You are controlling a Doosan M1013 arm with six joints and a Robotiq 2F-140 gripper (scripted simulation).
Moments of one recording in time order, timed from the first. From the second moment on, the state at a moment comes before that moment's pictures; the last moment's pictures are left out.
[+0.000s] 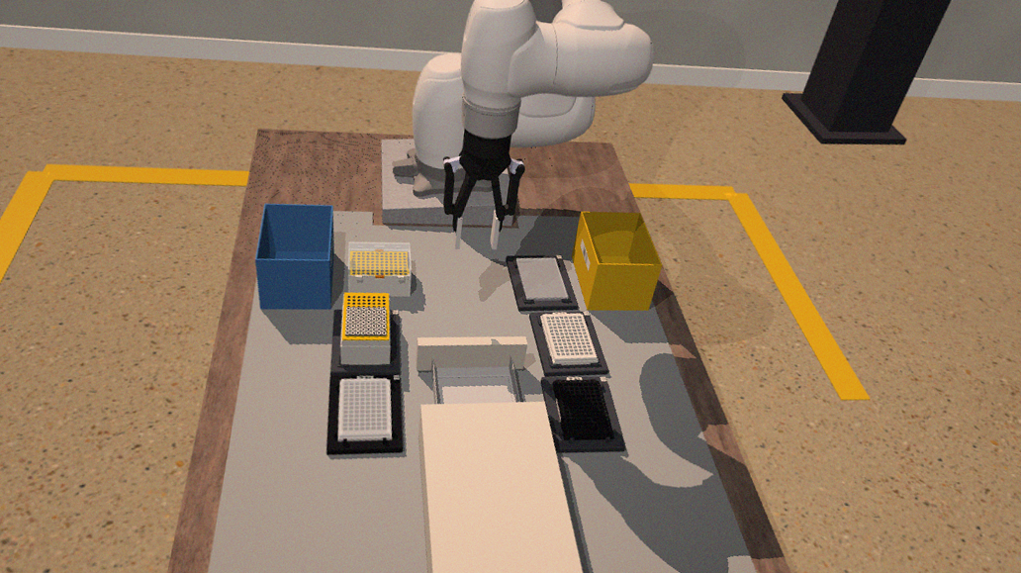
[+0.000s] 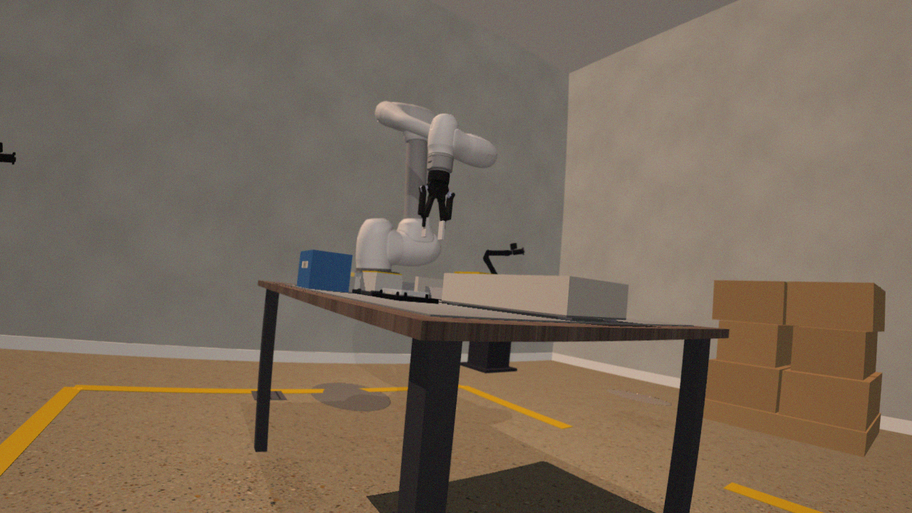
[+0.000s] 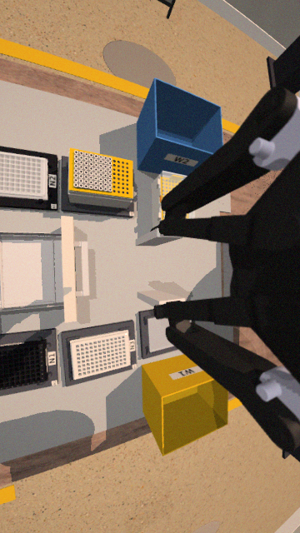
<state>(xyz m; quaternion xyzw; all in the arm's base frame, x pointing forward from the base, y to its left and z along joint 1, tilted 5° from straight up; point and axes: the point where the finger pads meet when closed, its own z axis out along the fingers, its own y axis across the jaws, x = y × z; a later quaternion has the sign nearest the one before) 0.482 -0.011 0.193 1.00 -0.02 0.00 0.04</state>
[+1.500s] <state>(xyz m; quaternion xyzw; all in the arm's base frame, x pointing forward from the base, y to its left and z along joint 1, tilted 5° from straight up) 0.554 -0.024 0.091 1.00 -0.02 0.00 0.04</state>
